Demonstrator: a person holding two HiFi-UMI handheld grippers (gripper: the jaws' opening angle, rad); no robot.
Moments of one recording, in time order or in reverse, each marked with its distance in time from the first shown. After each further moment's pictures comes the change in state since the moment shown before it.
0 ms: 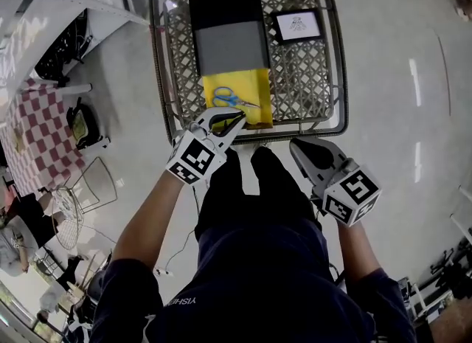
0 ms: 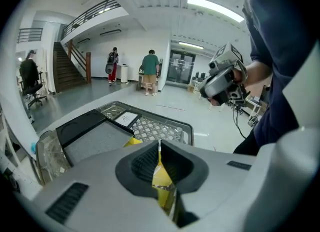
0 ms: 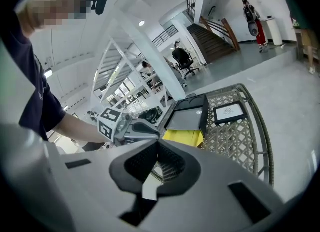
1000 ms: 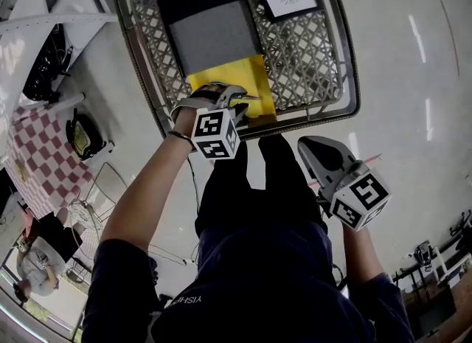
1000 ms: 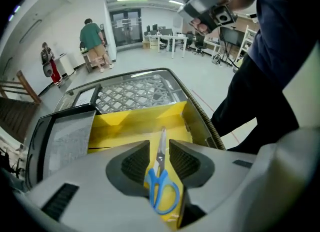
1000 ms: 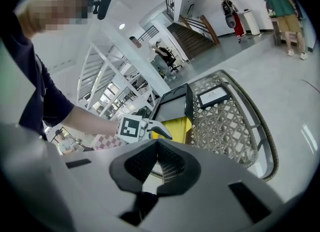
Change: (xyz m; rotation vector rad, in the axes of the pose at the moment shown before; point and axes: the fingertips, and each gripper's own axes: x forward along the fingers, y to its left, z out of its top) left arm 0.093 0.010 -0.109 0.548 0.461 -0.268; right arm 0.015 -0.032 -0.041 0.174 -0.011 -0.115
